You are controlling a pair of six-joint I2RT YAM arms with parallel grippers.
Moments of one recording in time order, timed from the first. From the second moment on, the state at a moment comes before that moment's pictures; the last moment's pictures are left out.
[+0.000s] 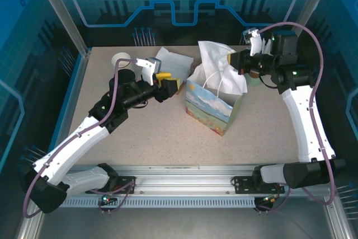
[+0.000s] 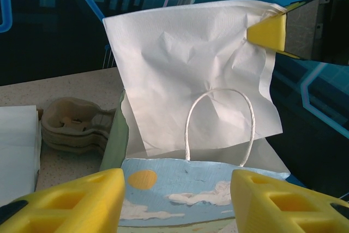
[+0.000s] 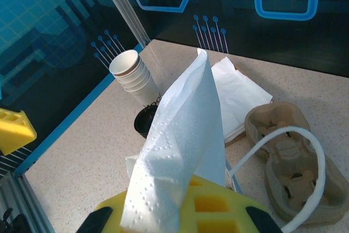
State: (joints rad) left arm -0.57 1.10 1.07 -0.13 0.26 -0.35; right arm 0.11 1.34 1.62 -0.78 -0.64 0.07
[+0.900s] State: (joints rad) left arm -0.57 1.10 1.06 -0.13 0.26 -0.35; right arm 0.08 1.25 1.38 -0.64 -0.65 0.09
